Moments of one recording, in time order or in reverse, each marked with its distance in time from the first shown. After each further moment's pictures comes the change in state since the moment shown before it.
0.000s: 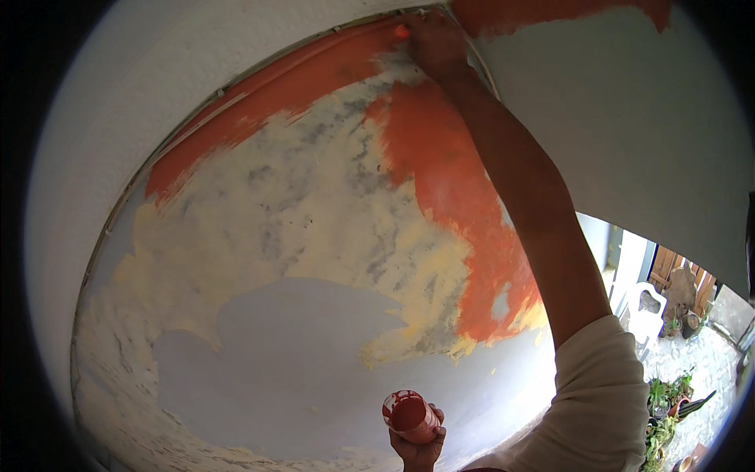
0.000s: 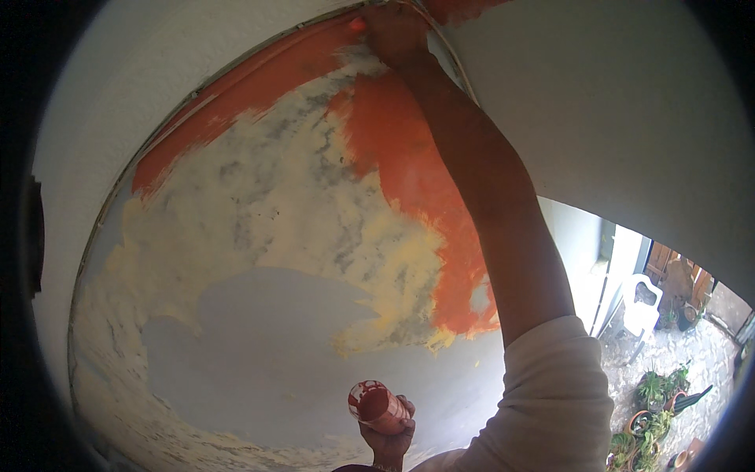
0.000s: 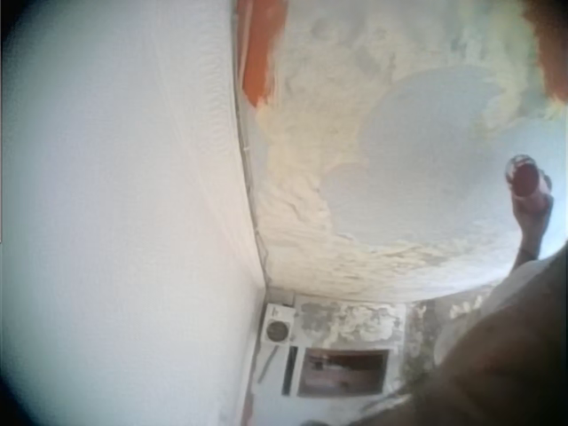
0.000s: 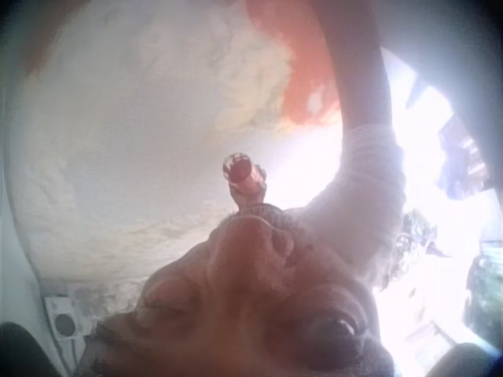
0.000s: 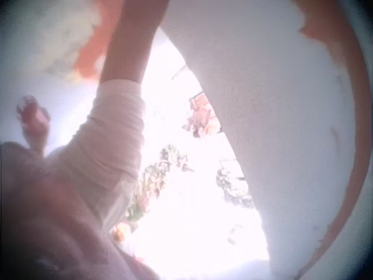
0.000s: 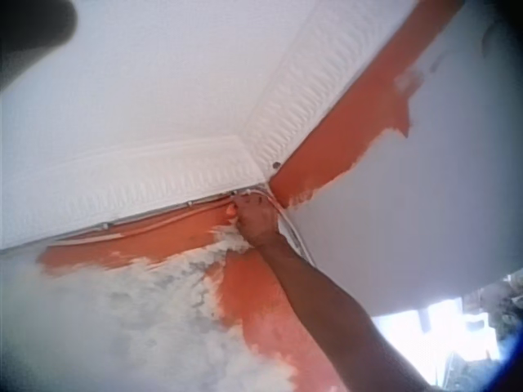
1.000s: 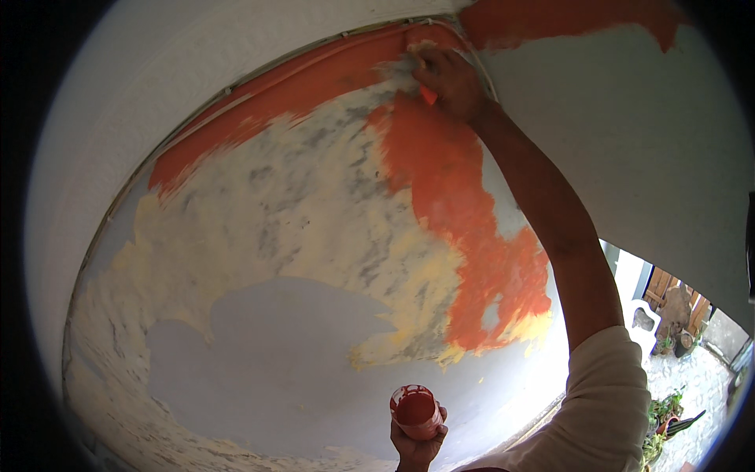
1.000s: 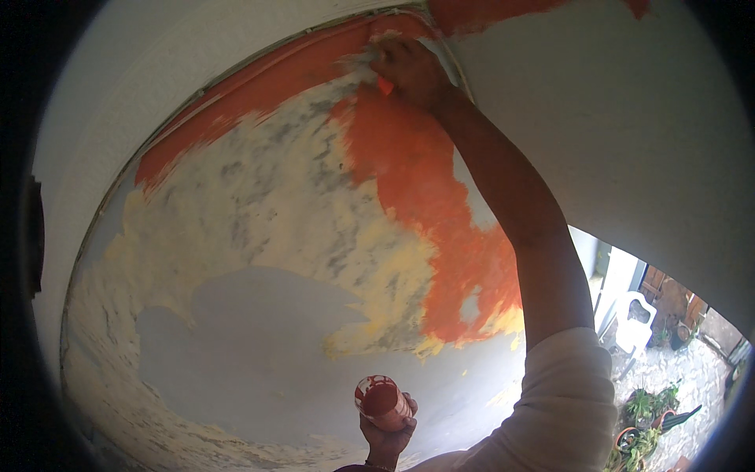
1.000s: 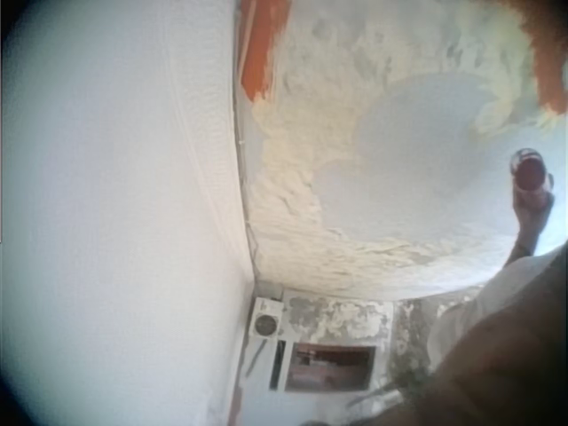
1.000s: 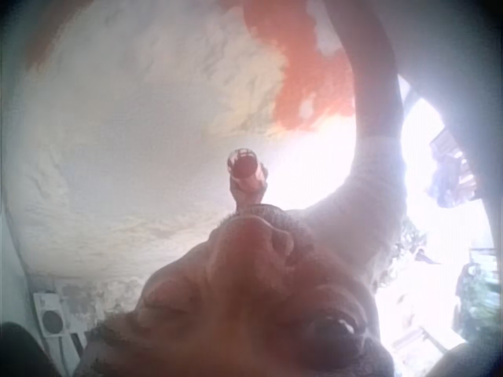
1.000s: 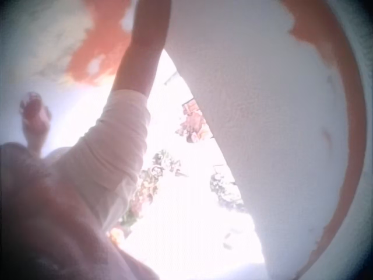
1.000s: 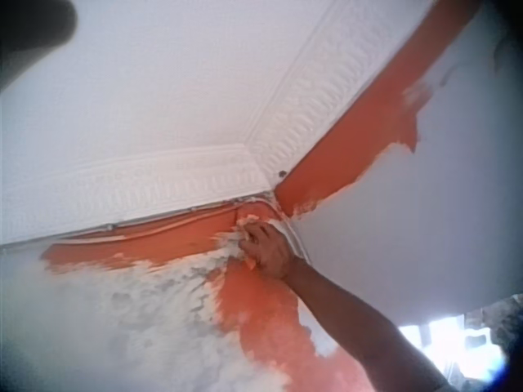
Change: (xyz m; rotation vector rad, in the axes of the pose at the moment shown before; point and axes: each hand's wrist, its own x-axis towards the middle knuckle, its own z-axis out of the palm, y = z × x) left_hand 0.018 -0.021 0.009 0.075 0.045 -0.075; right_hand -0.041 0.013 -0.038 0.276 -0.058 -0.426
